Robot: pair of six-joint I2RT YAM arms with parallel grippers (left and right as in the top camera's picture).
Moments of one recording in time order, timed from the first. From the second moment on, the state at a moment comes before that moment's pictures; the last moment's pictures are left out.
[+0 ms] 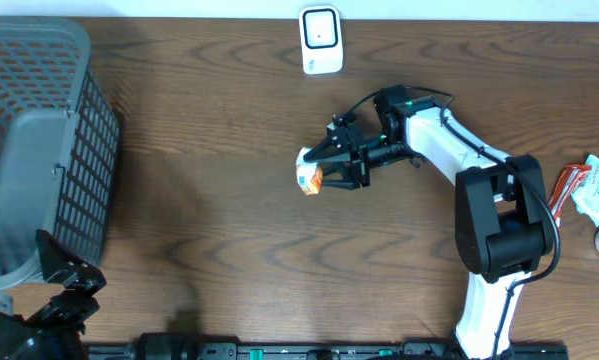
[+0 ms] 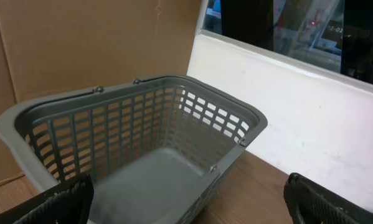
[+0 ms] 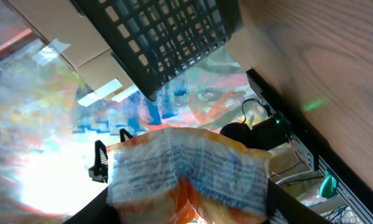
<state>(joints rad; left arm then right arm) 0.01 0.28 1.05 -0.84 -0.58 -0.27 0.28 2.09 1.44 -0.98 -1.51 0.37</state>
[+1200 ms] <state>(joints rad) 0.01 0.28 1.05 -0.84 -0.58 -0.27 0.21 2.09 1.69 -0.41 -0.48 0.31</state>
